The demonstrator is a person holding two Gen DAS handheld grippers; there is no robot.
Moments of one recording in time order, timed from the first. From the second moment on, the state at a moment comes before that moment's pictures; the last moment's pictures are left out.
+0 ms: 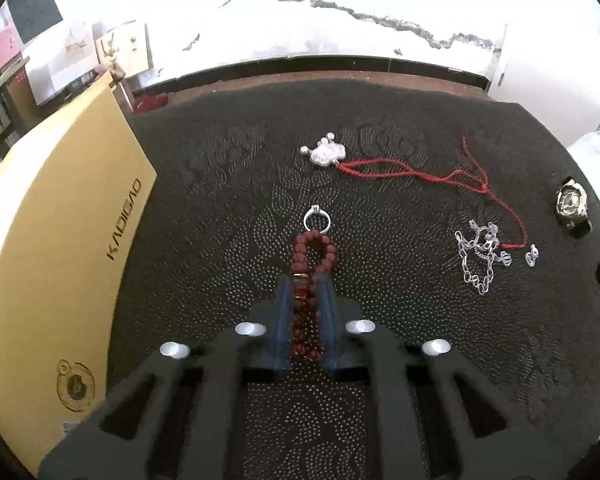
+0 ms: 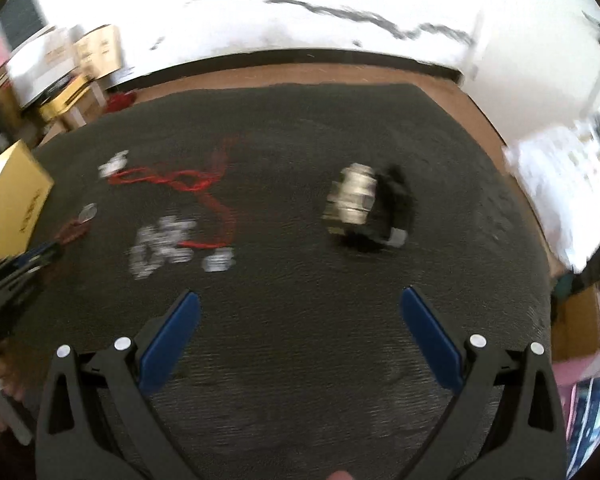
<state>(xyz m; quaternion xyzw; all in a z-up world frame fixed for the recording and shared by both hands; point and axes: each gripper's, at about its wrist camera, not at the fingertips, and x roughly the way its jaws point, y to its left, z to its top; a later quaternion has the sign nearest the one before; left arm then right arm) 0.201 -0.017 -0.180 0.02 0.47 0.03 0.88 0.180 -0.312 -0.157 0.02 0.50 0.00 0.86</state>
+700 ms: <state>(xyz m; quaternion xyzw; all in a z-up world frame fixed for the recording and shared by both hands) 0.195 0.016 -0.170 -0.02 0.48 0.00 0.88 0.257 -0.325 -0.200 0.05 0.51 -0.06 0.86</state>
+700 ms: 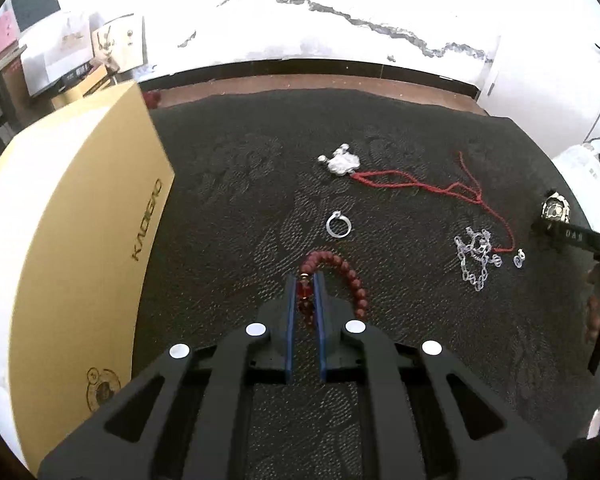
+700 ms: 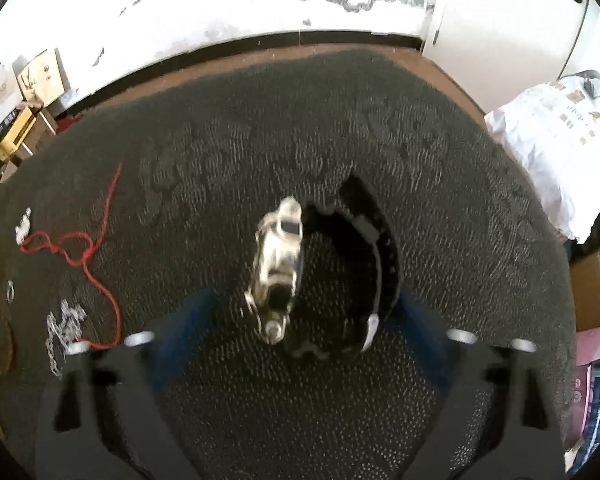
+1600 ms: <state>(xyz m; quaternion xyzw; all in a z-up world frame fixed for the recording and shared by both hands) 0.112 0.035 -0.083 -0.02 0.44 0.02 0.90 0.115 -0.215 -0.053 0.00 0.42 0.07 0.90</state>
